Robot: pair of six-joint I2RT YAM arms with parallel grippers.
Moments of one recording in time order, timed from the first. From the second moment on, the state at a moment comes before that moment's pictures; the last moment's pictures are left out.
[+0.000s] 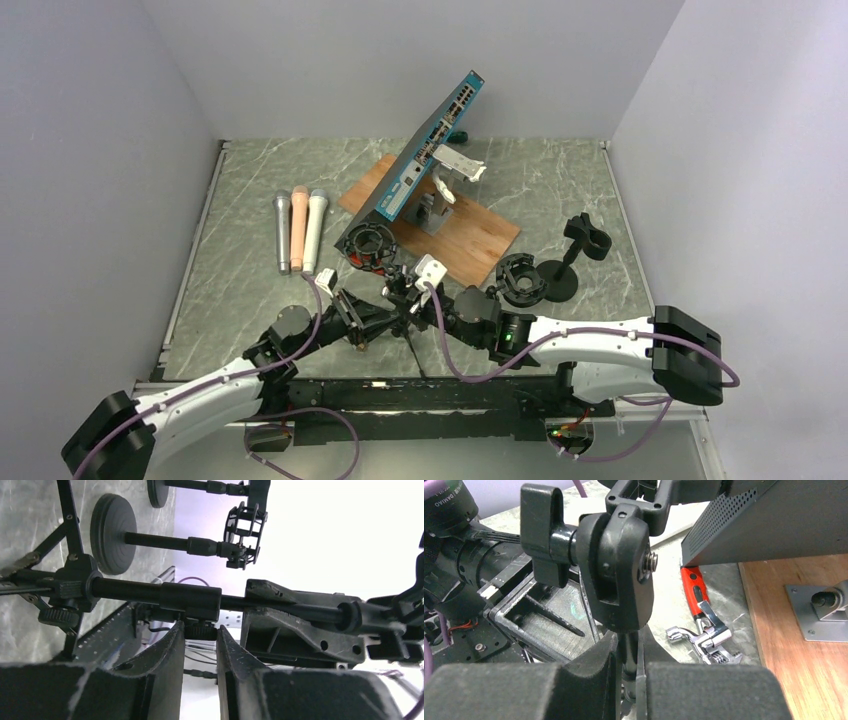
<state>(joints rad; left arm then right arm) -0.80 0.69 0.01 0.62 0.25 -1.60 1.25 1.19 0.55 0.53 0.25 0.05</state>
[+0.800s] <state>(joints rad) -0.80 0.15 0.03 -0.08 0.11 -1.57 1.26 1.23 0.57 0.55 0.16 -0.03</state>
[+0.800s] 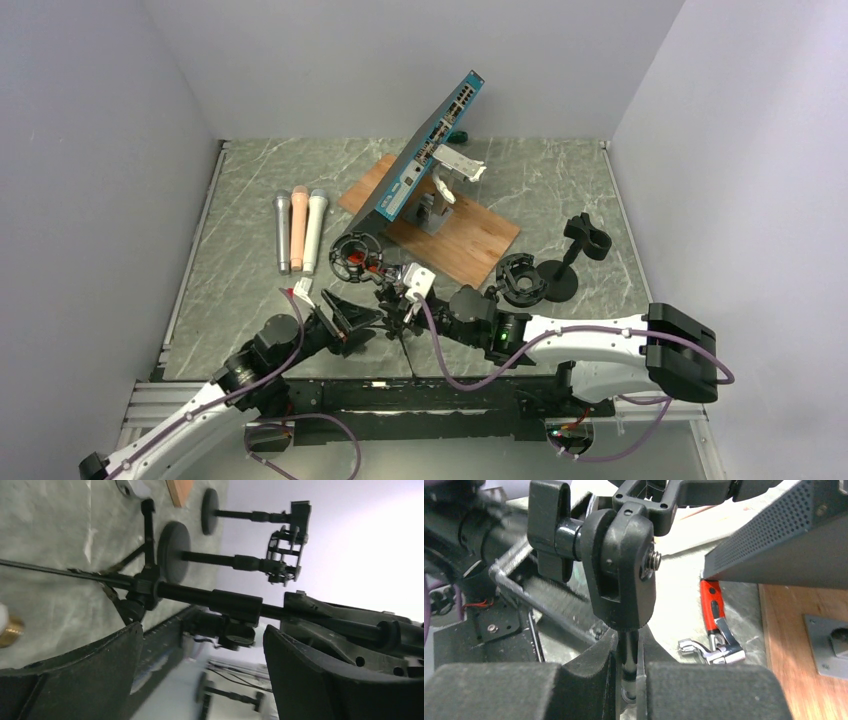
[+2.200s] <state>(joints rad) -0.80 0.40 0.77 -0.57 -0.25 -0.80 1.11 1.07 0.54 0.33 -0.16 0.05</state>
